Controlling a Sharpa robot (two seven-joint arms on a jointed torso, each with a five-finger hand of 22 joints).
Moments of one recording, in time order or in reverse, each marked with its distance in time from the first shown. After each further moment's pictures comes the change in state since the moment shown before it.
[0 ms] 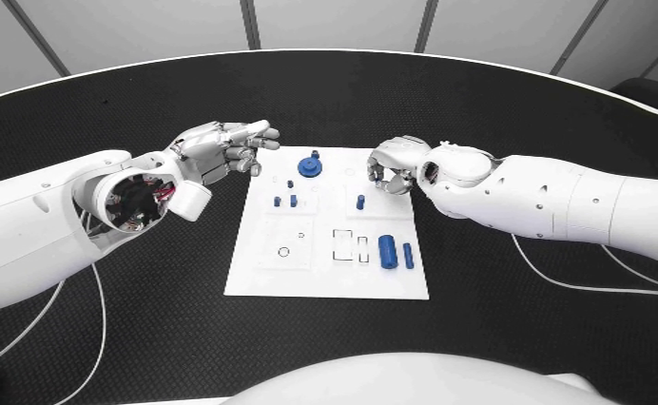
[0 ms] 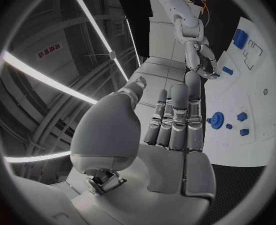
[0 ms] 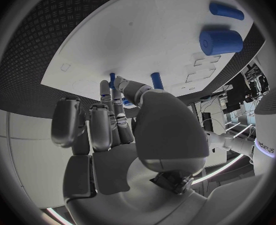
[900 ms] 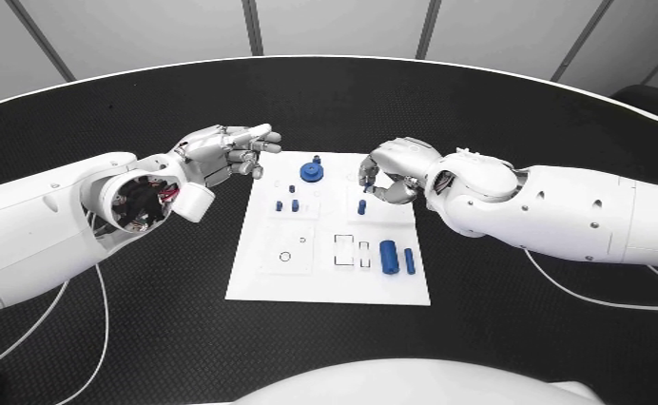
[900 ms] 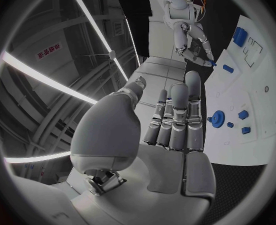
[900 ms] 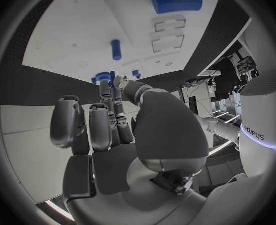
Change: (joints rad) left arm -0.001 0.013 0.000 -0.029 0.000 0.009 -0.003; left_hand 0.000 0.000 -0.003 0.003 0.000 -0.004 0.004 0.000 0.000 0.000 0.000 0.000 0.000 0.000 0.000 0.000 -0.001 0.000 0.000 0.000 -0.004 -0.001; right arm 0.025 -0.152 0.016 0.327 0.026 -0.080 -0.029; right_hand 0.000 0.000 0.005 -0.005 0.002 0.004 -0.003 -0.001 0.004 0.008 -0.001 -0.001 -0.002 -0.004 -0.004 0.000 0.000 0.000 0.000 0.000 0.005 0.000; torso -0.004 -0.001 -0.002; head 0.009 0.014
